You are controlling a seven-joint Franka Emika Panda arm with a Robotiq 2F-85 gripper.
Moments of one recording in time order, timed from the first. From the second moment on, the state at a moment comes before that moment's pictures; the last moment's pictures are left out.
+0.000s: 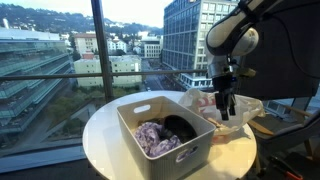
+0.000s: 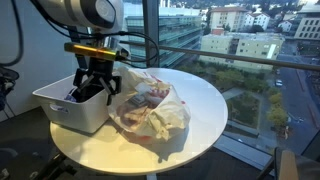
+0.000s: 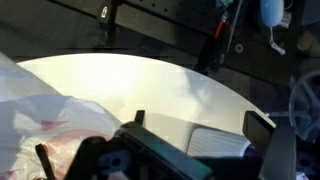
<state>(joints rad) 0.05 -0.09 0.08 -2.46 0.07 1.94 -0.29</state>
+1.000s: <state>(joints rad) 0.00 -0.30 0.08 -2.72 -0.12 2.43 0.08</state>
